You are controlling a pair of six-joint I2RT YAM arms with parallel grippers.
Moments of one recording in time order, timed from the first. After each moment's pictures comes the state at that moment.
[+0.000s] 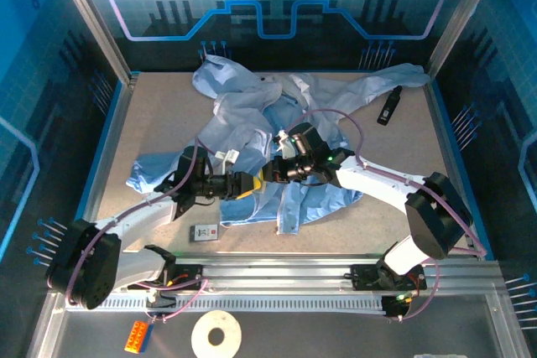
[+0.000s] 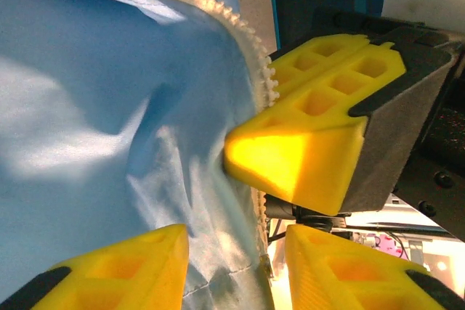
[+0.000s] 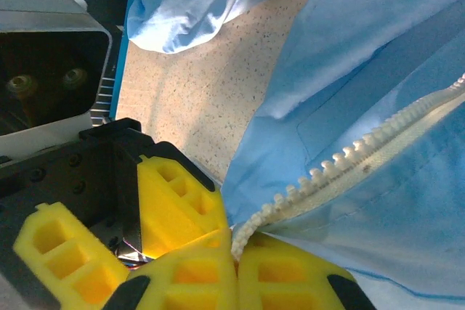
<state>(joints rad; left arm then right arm) -0.37 1.20 0.47 0.17 0.89 -0.89 0.71 1.55 1.00 -0.22 -0.55 0.71</state>
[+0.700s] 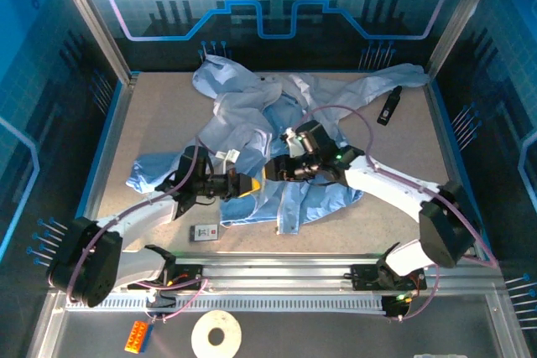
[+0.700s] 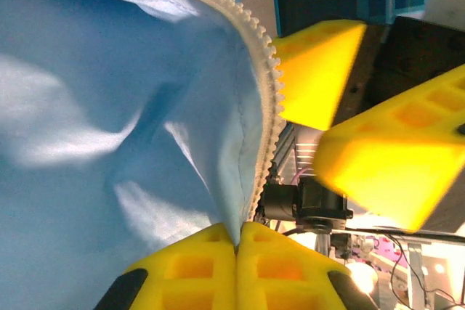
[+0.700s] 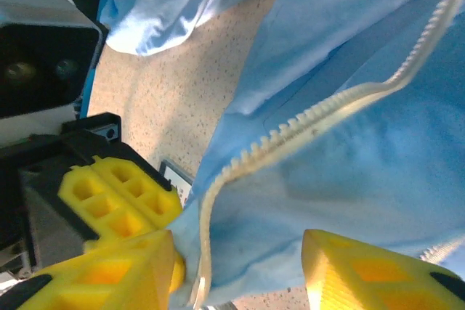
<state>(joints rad) -0.38 1.20 0.47 0.17 0.87 -0.90 0.67 1.44 1.00 -0.35 -0.46 0.64</state>
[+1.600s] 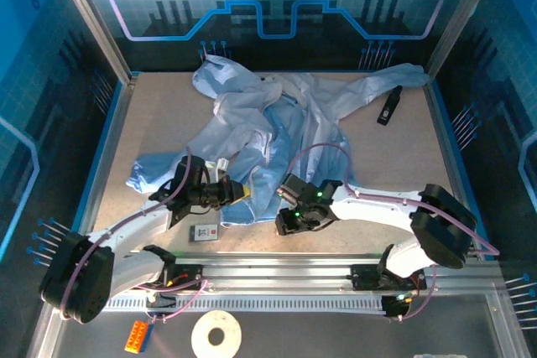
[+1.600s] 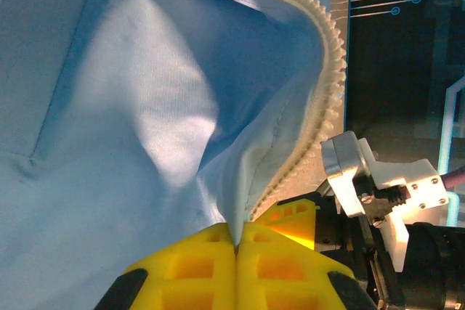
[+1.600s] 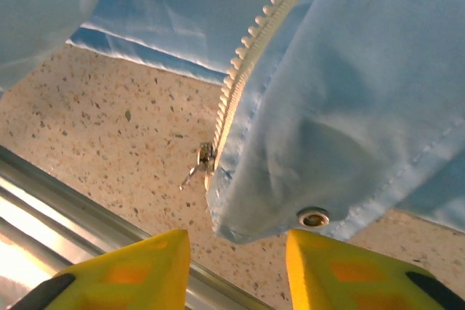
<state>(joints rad) -0.37 1.10 0.40 0.03 0.68 -0.89 1.00 1.49 0.84 -0.60 -0.17 0.74</state>
